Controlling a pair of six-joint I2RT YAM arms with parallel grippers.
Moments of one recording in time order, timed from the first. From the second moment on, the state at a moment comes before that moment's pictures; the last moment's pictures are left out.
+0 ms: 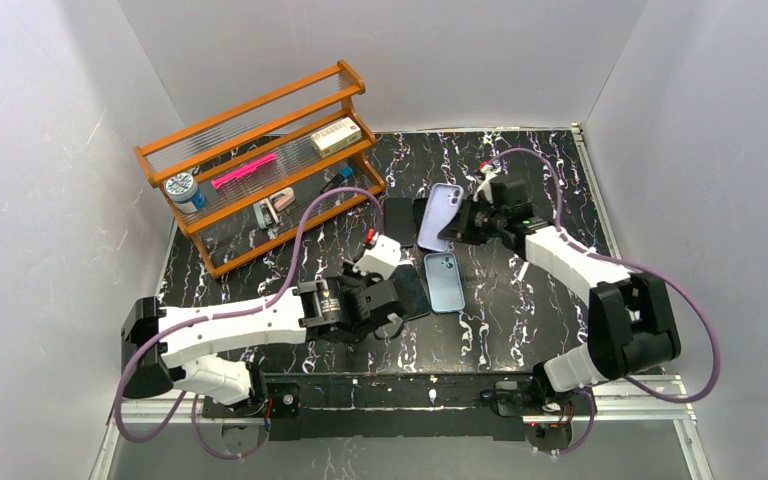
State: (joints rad) left arm -1.33 1.30 1.10 -0.89 -0.91 -0.57; right arm 0.38 1.48 0.91 -0.12 -0.41 0.57
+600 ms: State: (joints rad) left arm -1.12 1.78 1.21 -0.90 -0.87 -0.49; right arm 0.23 1.26 0.78 -0.36 -0.36 0.33
